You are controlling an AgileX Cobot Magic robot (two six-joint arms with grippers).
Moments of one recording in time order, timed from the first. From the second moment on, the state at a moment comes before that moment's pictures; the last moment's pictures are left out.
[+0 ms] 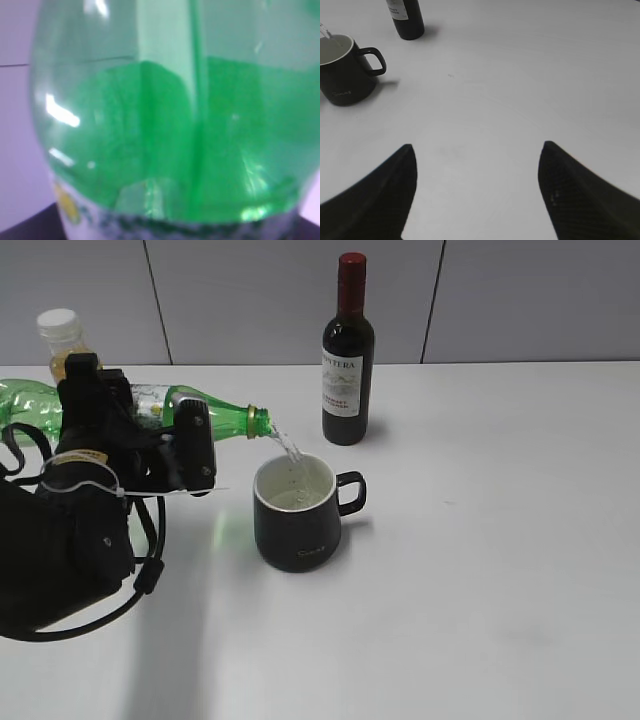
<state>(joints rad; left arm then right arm) -0.75 1.86 -0.66 -1.17 -1.17 2.06 0.08 0.00 -0.41 0.15 0.95 -0.07</state>
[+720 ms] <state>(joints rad) -0.75 1.86 -0.66 -1.17 -1.17 2.09 0.08 0.00 -0.41 0.15 0.95 -0.07</state>
